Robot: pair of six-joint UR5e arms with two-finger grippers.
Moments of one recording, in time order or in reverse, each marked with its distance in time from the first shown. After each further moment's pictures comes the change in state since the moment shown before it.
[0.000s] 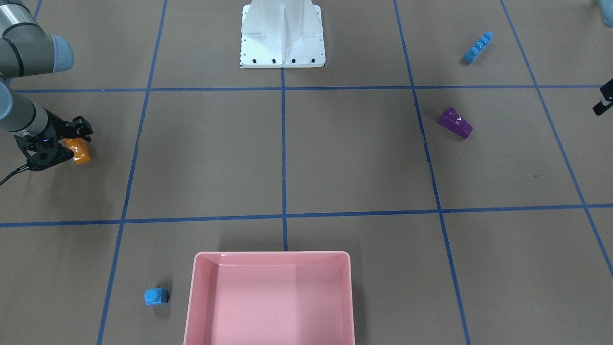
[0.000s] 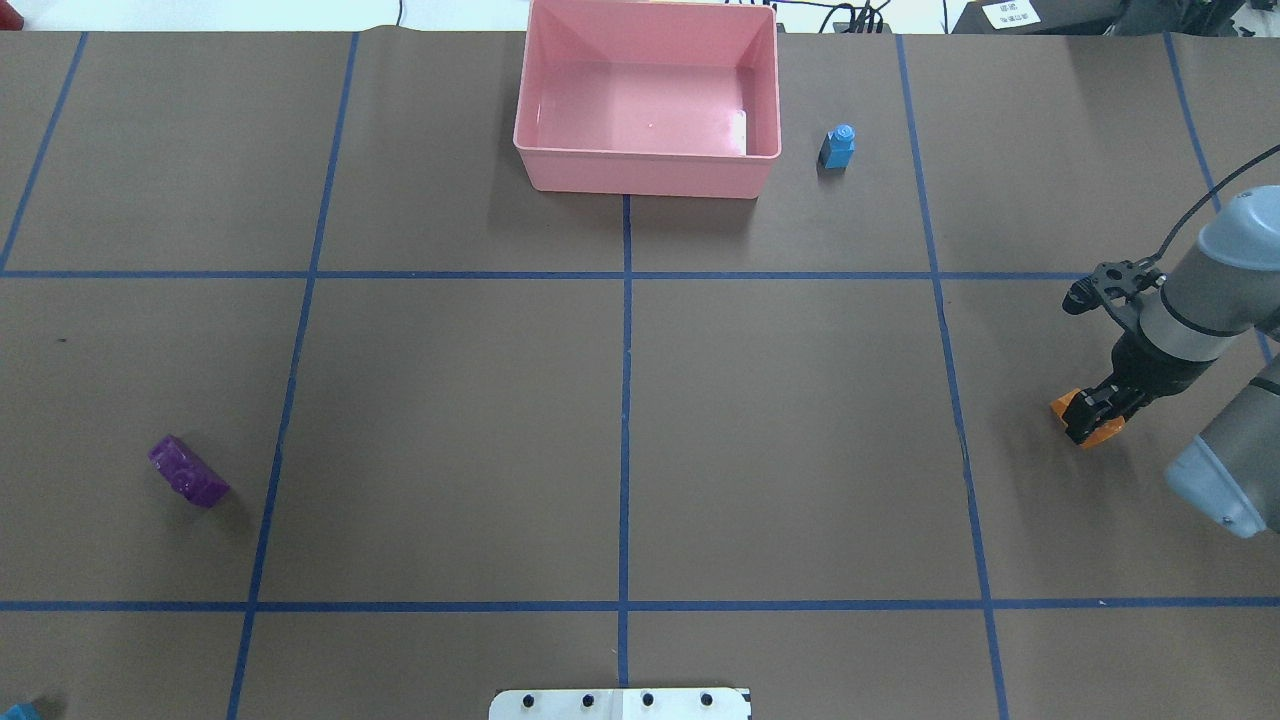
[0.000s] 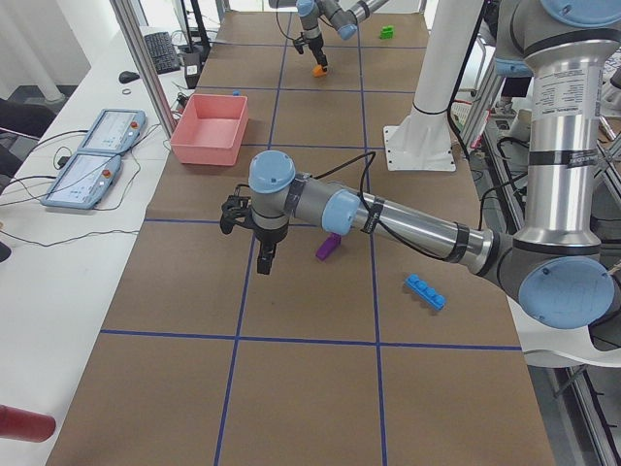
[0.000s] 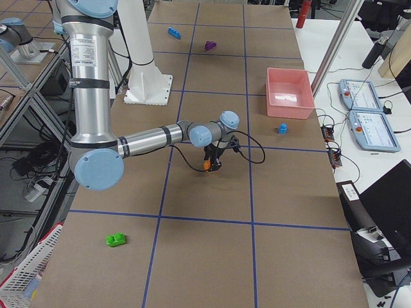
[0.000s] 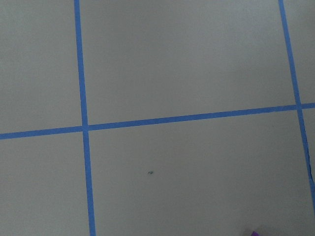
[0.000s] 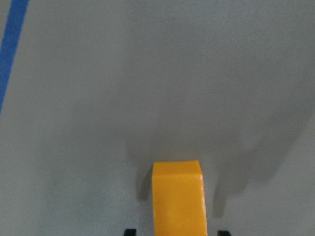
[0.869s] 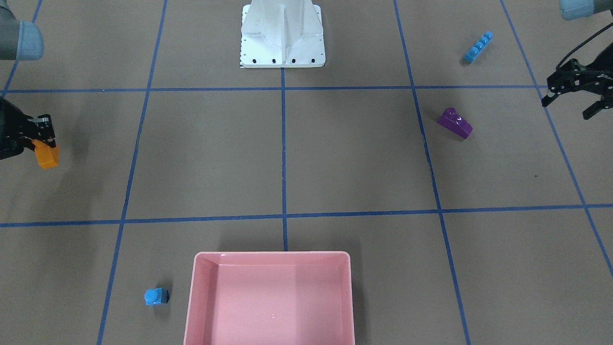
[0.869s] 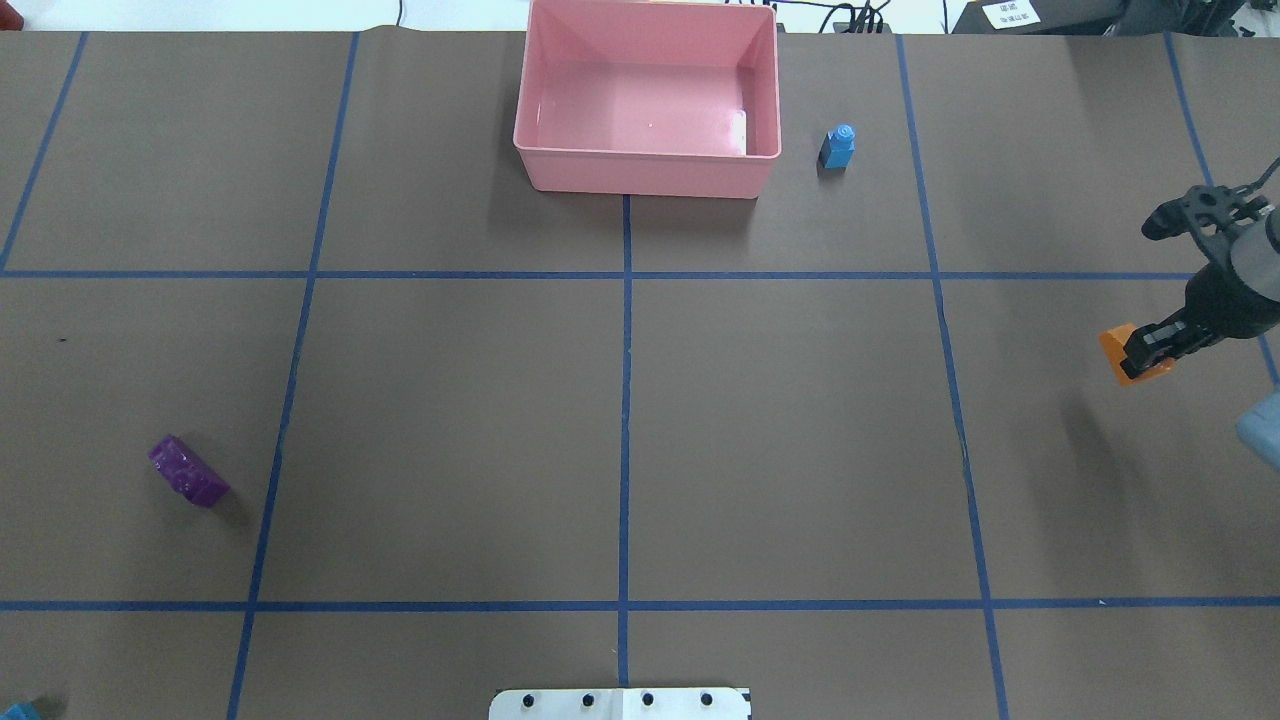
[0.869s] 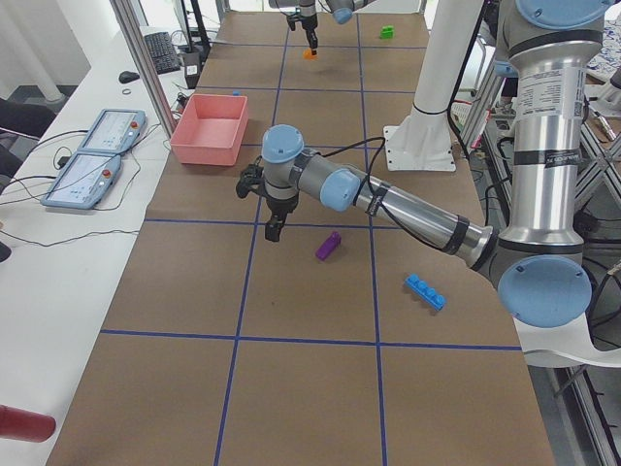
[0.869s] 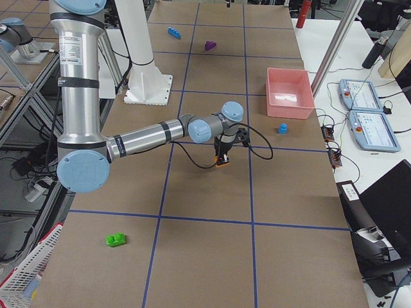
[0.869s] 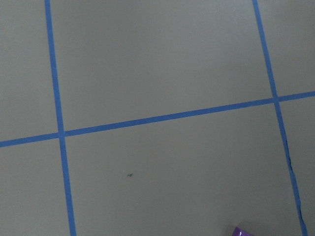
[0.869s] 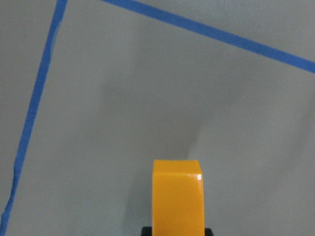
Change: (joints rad) left arm 0.196 -0.004 -0.128 -0.022 0.008 -0.006; right arm 0.176 -0.025 0.114 -0.001 0.002 0.017
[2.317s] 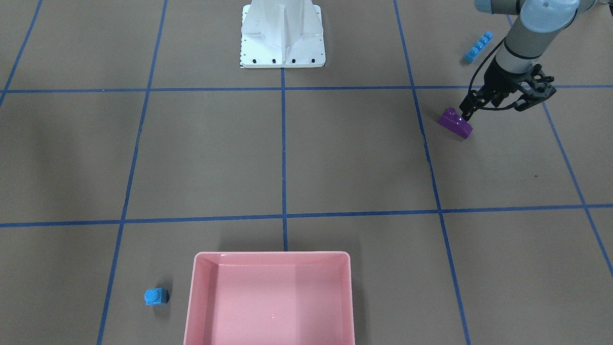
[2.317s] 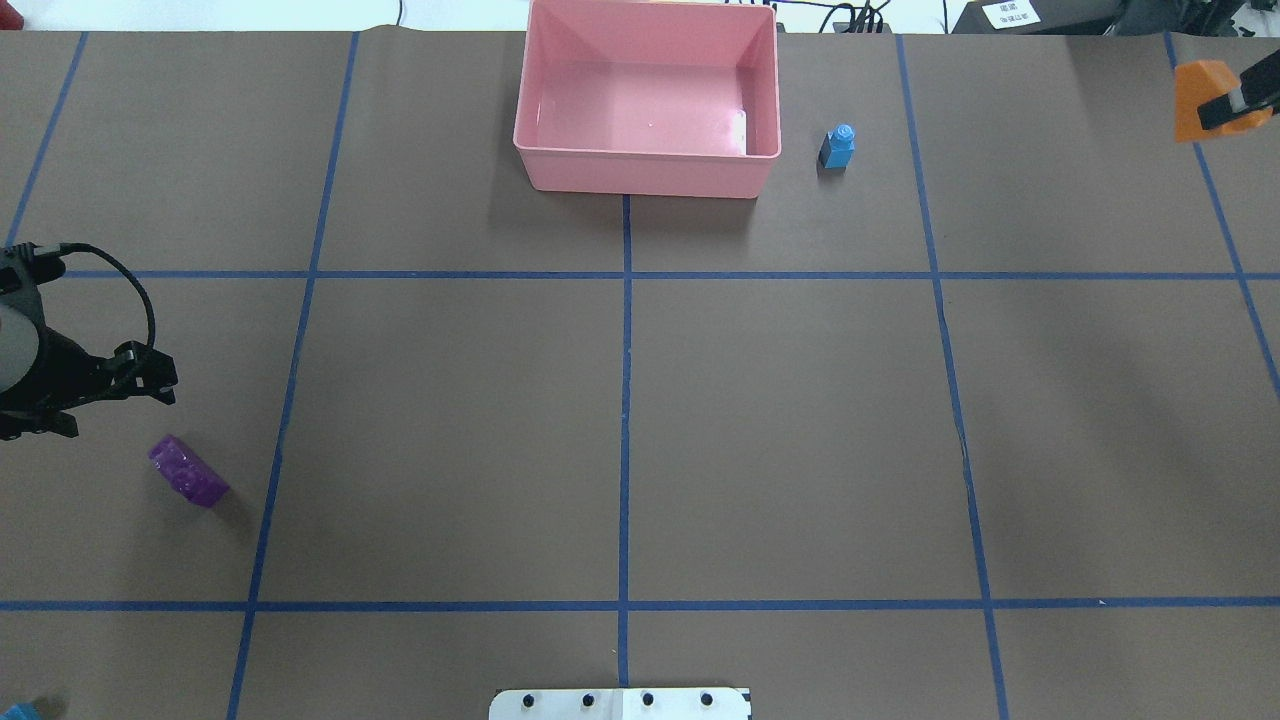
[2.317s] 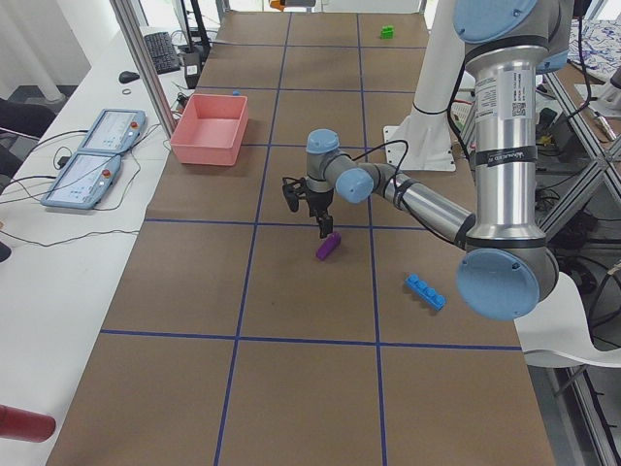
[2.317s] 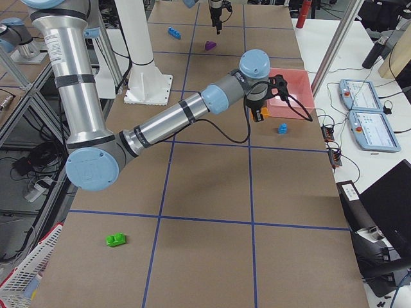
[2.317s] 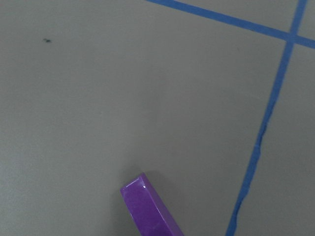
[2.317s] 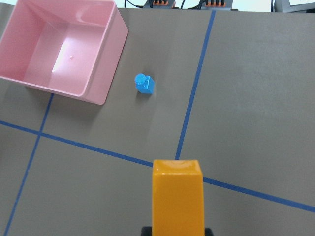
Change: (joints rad) left arm 0.455 0.081 -0.021 -0.150 0.366 -1.135; right arm 0.365 0.260 0.064 0.009 0.311 0.140
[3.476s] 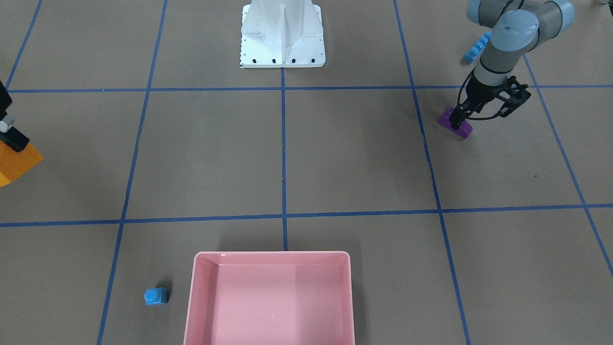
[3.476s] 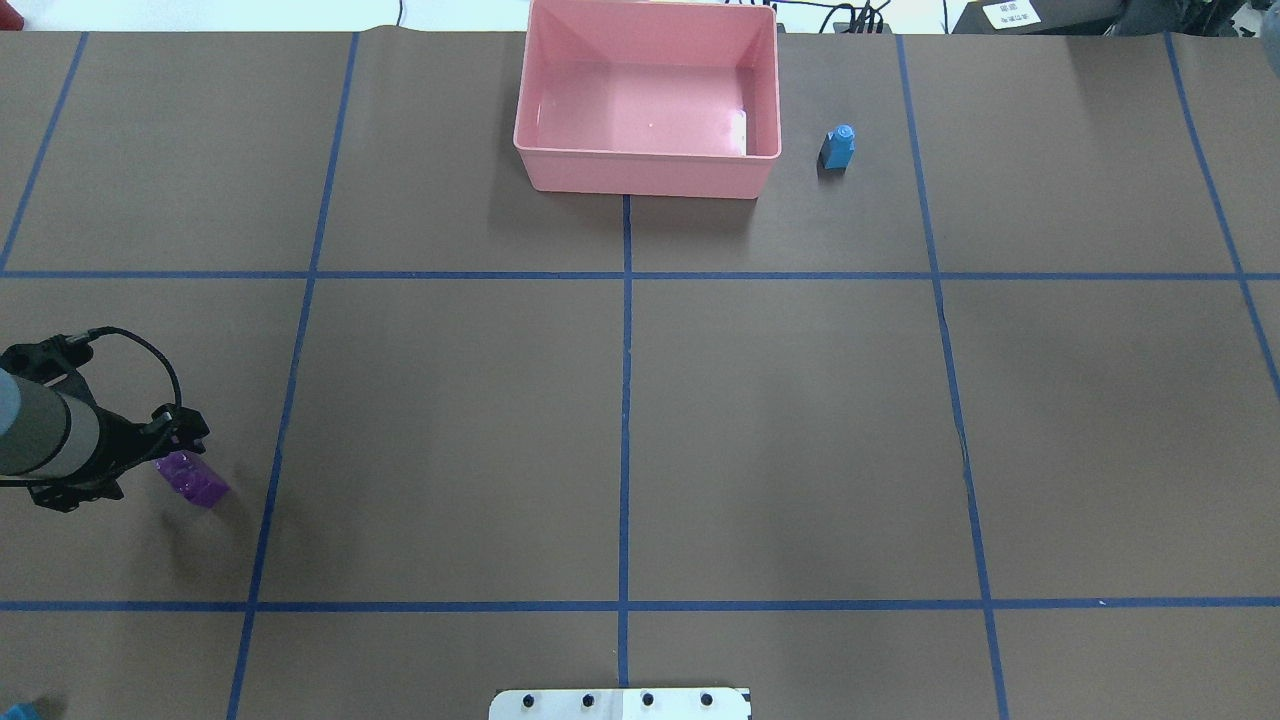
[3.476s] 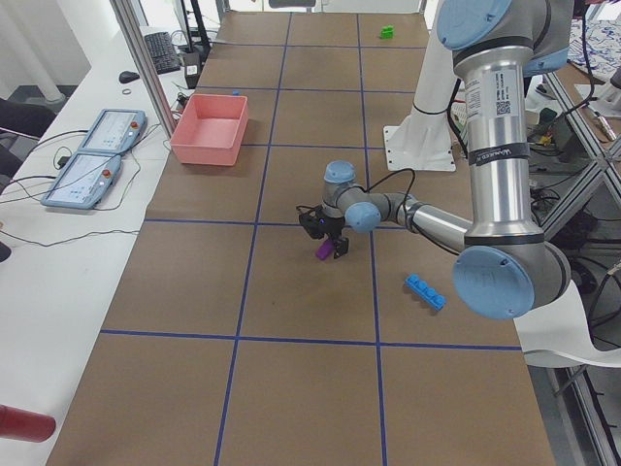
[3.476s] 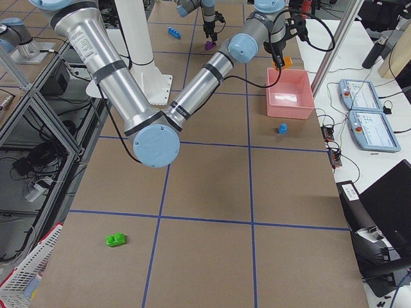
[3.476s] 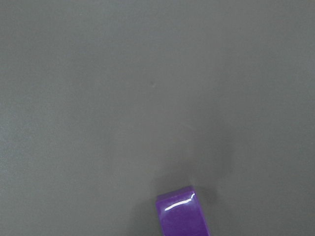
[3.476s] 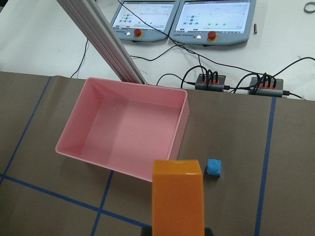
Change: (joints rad) left arm 0.191 0.037 0.123 -0.200 0.140 -0.328; right arm -0.119 0.342 -0.061 0.005 -0.174 0.233
